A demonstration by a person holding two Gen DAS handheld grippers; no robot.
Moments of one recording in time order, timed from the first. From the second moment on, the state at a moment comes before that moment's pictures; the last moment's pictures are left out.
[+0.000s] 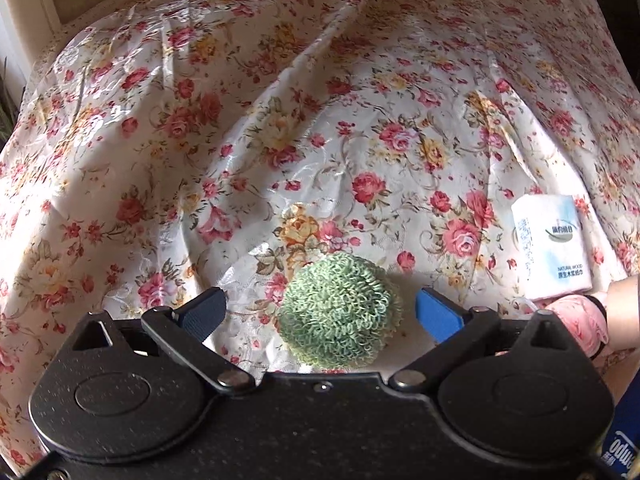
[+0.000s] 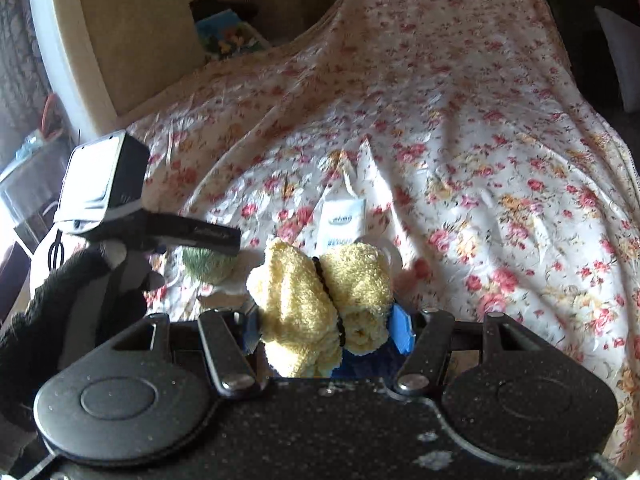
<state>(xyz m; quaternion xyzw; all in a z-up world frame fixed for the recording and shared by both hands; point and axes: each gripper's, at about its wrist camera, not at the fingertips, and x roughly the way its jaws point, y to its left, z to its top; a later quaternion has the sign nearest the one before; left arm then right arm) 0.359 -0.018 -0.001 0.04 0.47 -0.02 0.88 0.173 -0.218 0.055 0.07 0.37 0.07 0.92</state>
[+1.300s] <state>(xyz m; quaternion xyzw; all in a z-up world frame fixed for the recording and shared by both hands) 0.121 -0.004 0.095 0.00 0.41 -0.01 0.91 0.093 -0.207 0.079 0.08 0.31 0.07 0.94</state>
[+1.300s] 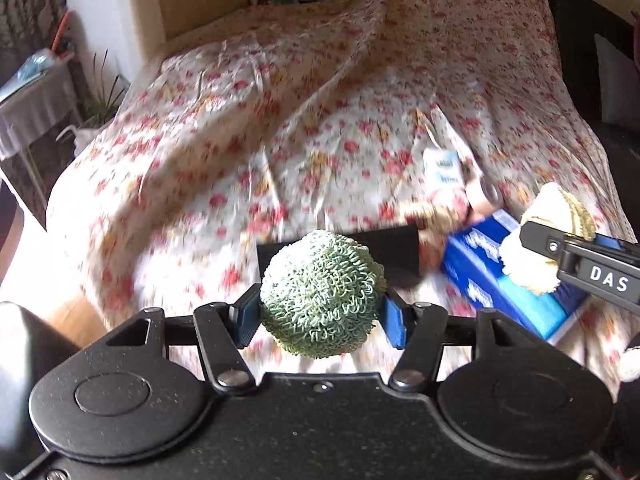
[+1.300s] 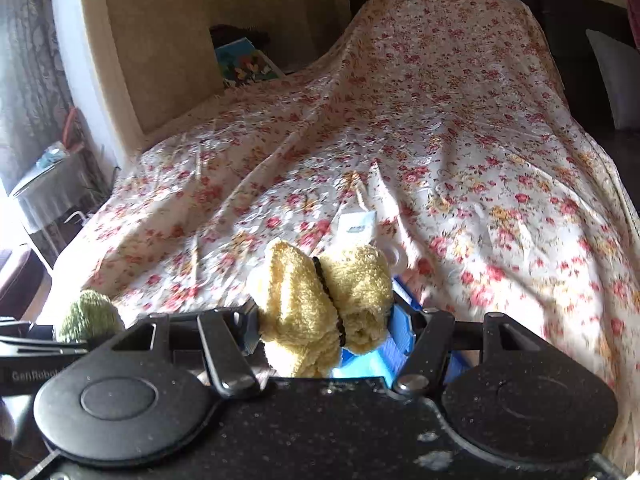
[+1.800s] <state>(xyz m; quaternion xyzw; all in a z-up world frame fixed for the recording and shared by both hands) 0.044 -0.005 0.065 -0.01 0.45 0.00 0.89 -0.013 -0.185 0.065 0.12 0.37 0.05 0.92</state>
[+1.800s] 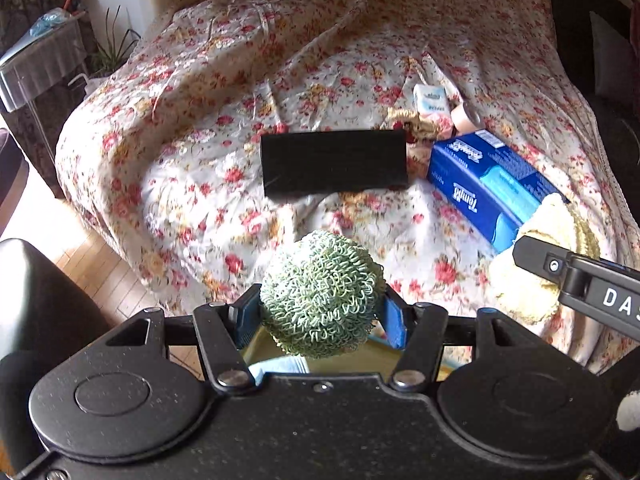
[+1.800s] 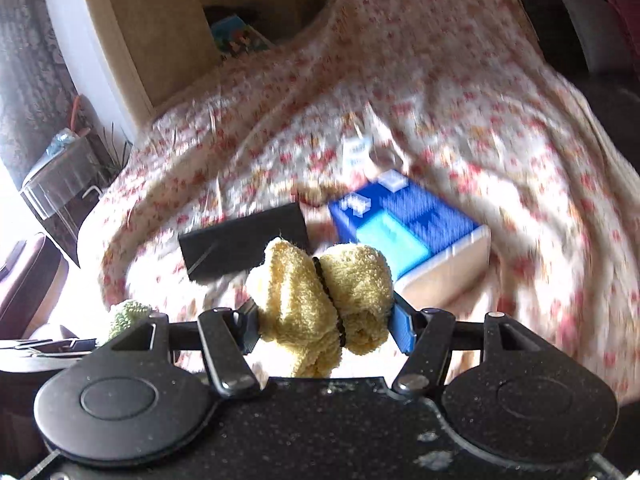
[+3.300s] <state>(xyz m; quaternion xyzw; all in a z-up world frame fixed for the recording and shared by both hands) 0.016 0.005 0.019 -0.01 0.52 0.00 0.86 -0.045 -0.162 0.045 0.09 0.48 0.04 0.87</state>
